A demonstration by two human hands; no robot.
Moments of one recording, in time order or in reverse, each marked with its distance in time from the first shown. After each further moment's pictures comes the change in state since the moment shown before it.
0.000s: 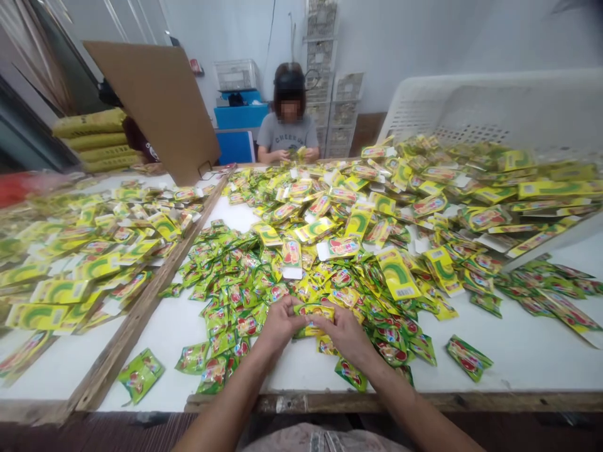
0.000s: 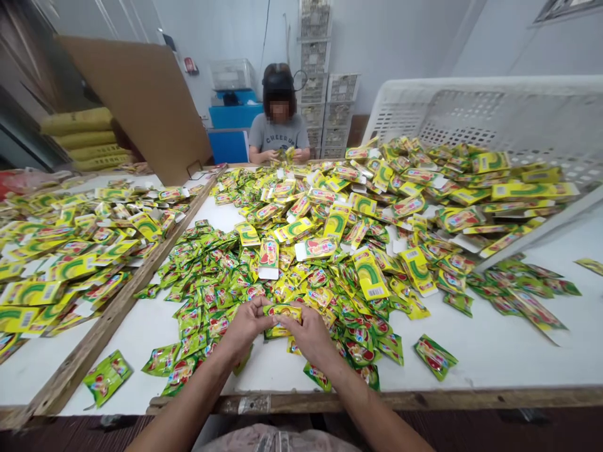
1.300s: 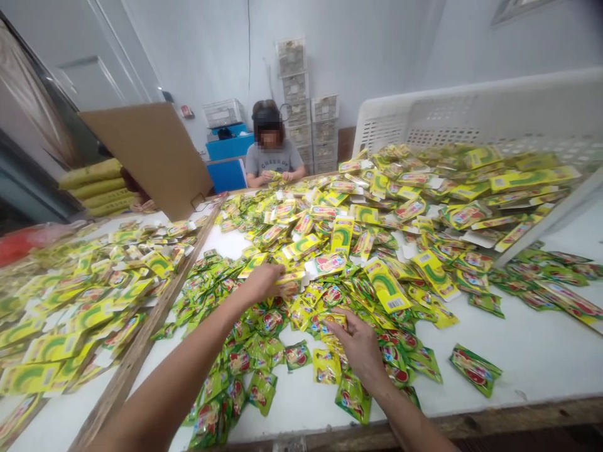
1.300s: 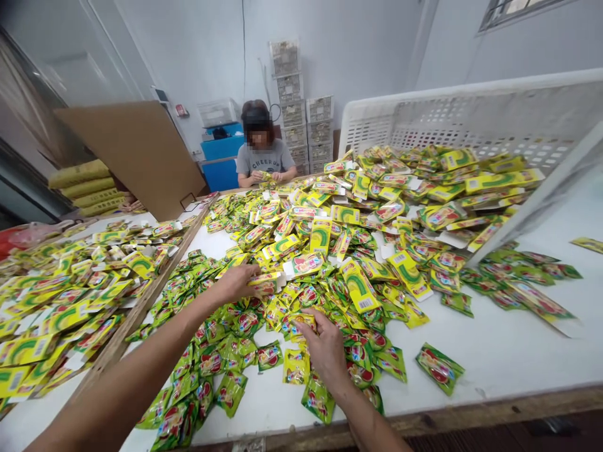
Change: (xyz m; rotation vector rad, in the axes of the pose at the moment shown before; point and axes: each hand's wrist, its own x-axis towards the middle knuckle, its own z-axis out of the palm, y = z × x) left_hand 0.099 0.110 -0.012 1.654 -0.249 0.411; right_hand 0.003 0.023 -0.025 0.033 0.473 -0.012
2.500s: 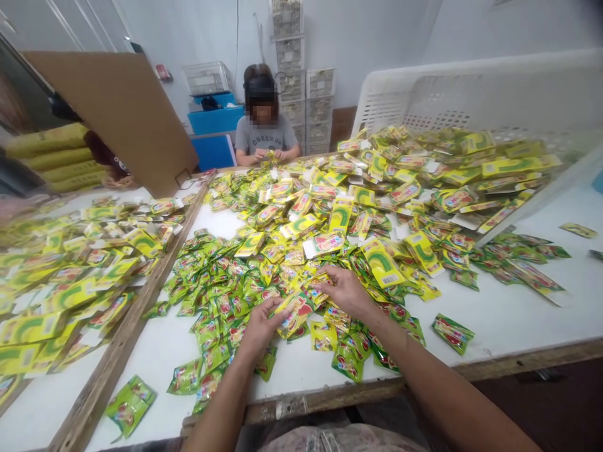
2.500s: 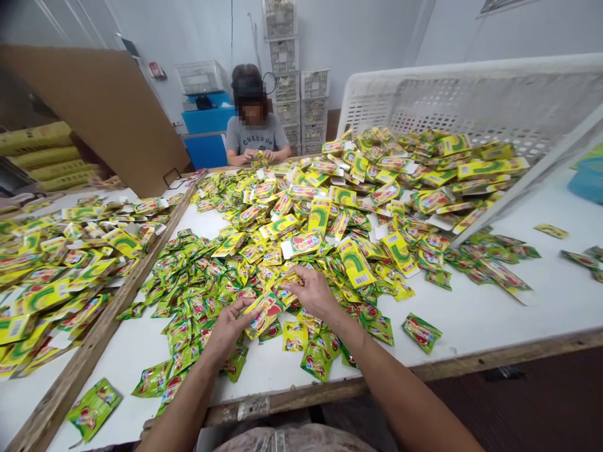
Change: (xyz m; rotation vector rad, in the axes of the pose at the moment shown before) left_hand -0.097 0.040 0.095 -1.503 0.223 -0.310; right_hand 0.042 -0.039 0.001 -0.163 -0.336 -0.185
